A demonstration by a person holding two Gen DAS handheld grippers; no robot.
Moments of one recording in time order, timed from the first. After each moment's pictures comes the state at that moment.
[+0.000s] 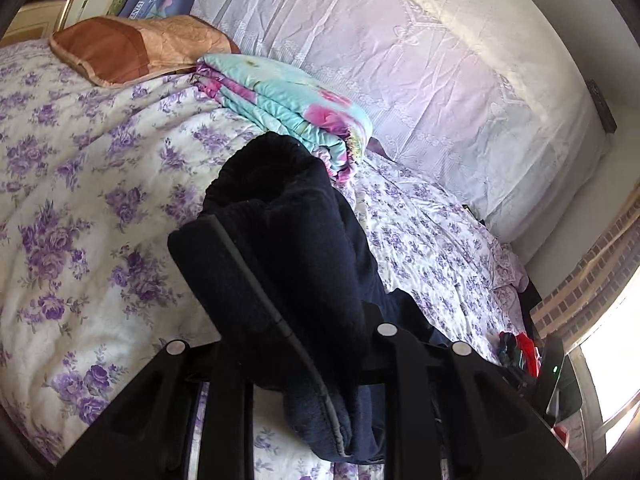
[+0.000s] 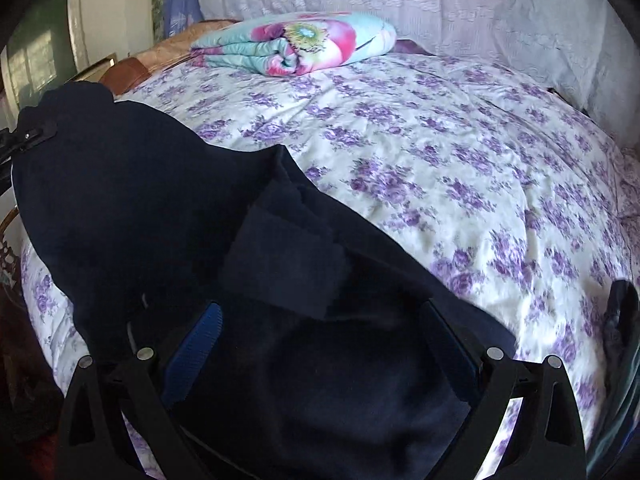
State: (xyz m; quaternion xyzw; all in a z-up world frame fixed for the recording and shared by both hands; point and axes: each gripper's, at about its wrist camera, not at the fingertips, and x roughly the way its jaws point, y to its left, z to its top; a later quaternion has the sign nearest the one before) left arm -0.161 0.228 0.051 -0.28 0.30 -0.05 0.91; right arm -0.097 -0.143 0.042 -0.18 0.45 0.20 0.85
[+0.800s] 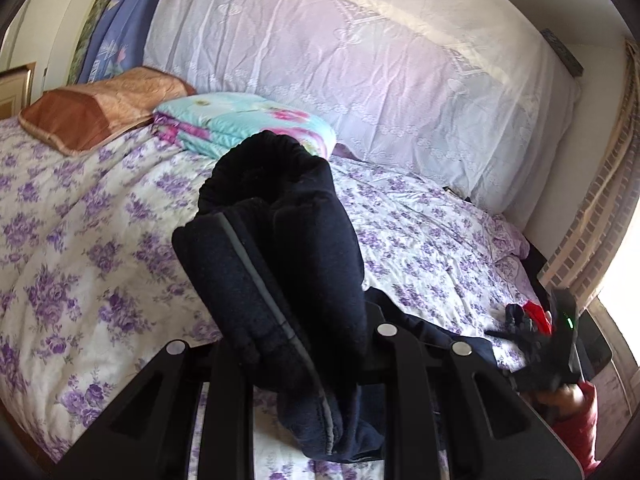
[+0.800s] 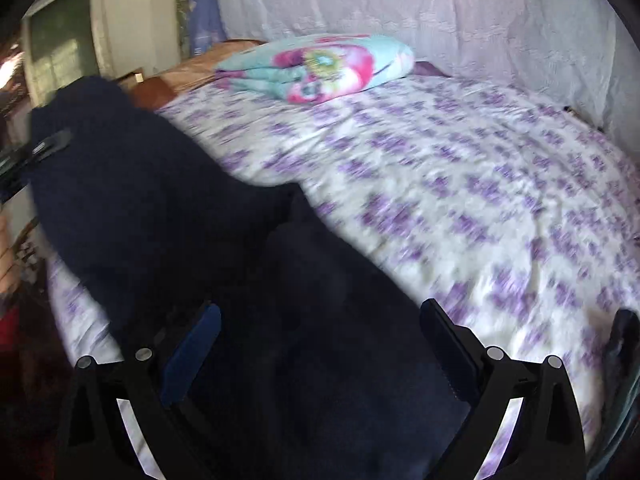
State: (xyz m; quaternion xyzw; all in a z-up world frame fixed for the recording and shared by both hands) left arm -0.178 0.173 0.089 -0.18 0.26 -0.08 0.94; right arm -0.117 -0.164 0.055 -0.14 0.45 0.29 0.84
